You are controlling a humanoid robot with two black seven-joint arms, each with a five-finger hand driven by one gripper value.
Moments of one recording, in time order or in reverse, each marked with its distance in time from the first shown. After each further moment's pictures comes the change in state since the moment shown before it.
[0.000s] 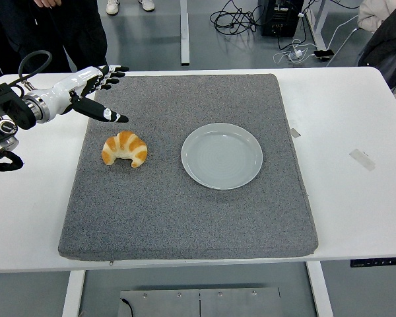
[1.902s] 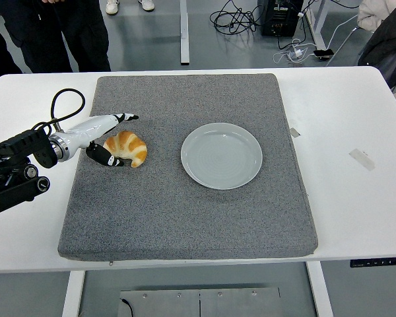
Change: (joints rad) left arm 0.095 -0.126 0.132 0.117 0.440 0.205 -0.016; right arm 0.000 0.000 0.000 0.000 0.000 0.000 0.000
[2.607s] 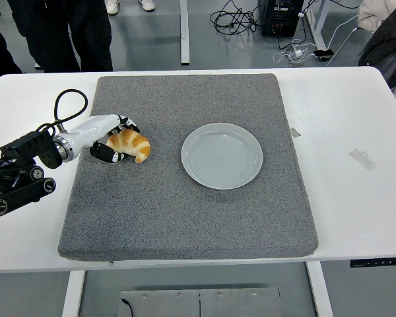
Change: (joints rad) left arm 0.009 -0.035 0.001 0.037 -0.001 0.026 -0.030; right arm 0.000 0.000 0.000 0.000 0.000 0.000 0.000
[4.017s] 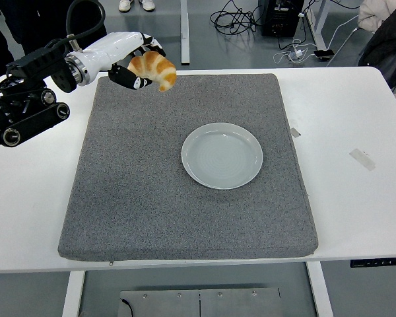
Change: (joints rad) left arm -0.311 -0.106 0.000 0.111 -0.028 -0.061 -0.042; right arm 0.000 0.000 0.000 0.000 0.000 0.000 0.000
